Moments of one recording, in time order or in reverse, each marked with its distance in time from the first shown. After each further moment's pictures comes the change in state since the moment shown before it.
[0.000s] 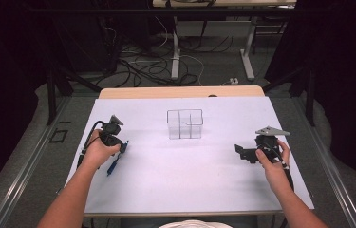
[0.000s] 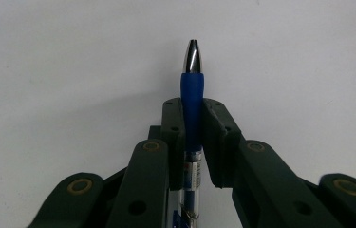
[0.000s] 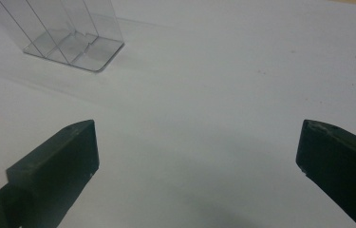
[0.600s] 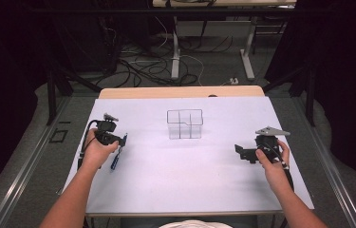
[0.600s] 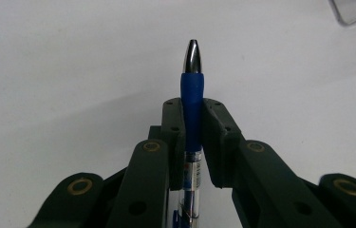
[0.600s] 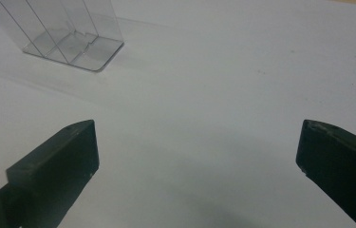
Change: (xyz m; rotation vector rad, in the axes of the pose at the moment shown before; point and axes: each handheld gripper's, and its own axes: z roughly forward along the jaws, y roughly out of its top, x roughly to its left) left arm 0.002 -0.006 -0.013 -0.190 -0.025 -0.060; right arm 0.000 0.000 0.000 0.002 -0.002 -0.004
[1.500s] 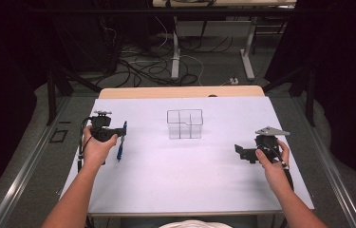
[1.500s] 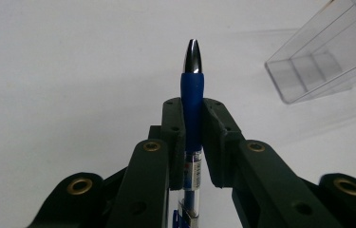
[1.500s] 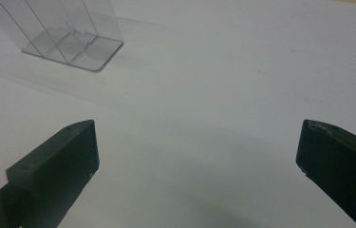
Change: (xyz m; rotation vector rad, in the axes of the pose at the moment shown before) left arm -0.003 0.003 -0.021 -0.259 -0.071 -0.056; right arm 0.000 0.000 0.001 -0.001 -0.003 0.000
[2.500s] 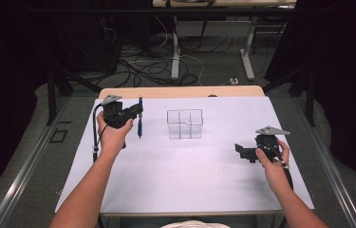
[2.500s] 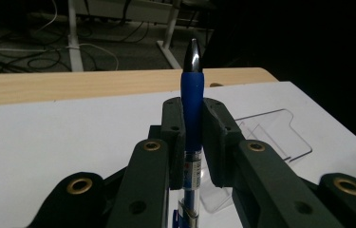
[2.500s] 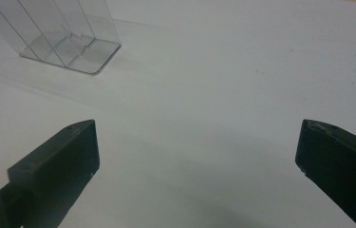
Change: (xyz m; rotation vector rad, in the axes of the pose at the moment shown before) left arm -0.061 0.040 -0.003 -0.362 -0.126 0.098; right arm -0.001 0.000 0.001 -0.003 -0.001 0.028
